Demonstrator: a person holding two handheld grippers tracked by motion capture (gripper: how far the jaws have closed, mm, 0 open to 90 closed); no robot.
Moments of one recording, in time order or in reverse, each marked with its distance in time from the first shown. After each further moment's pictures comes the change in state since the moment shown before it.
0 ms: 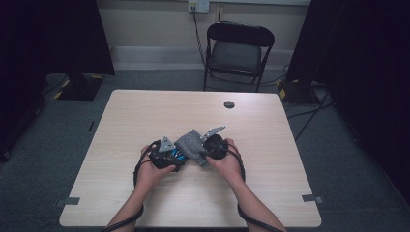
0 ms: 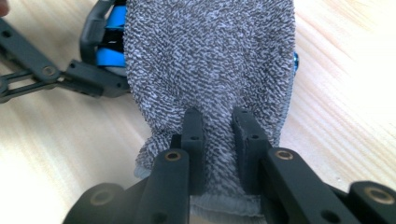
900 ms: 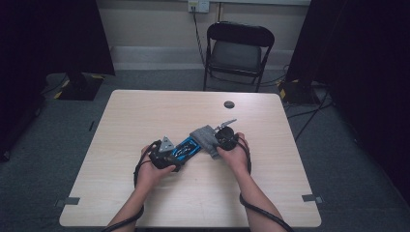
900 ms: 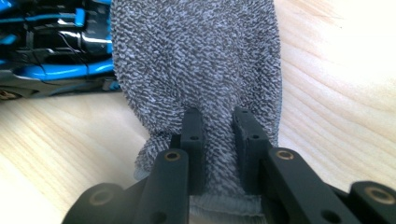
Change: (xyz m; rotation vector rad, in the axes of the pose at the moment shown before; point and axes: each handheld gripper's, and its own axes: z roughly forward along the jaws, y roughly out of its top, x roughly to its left) left arm 0.000 0.000 0.000 -0.001 0.004 0.000; right arm -0.050 -0.010 0.010 0.049 -0.115 0.128
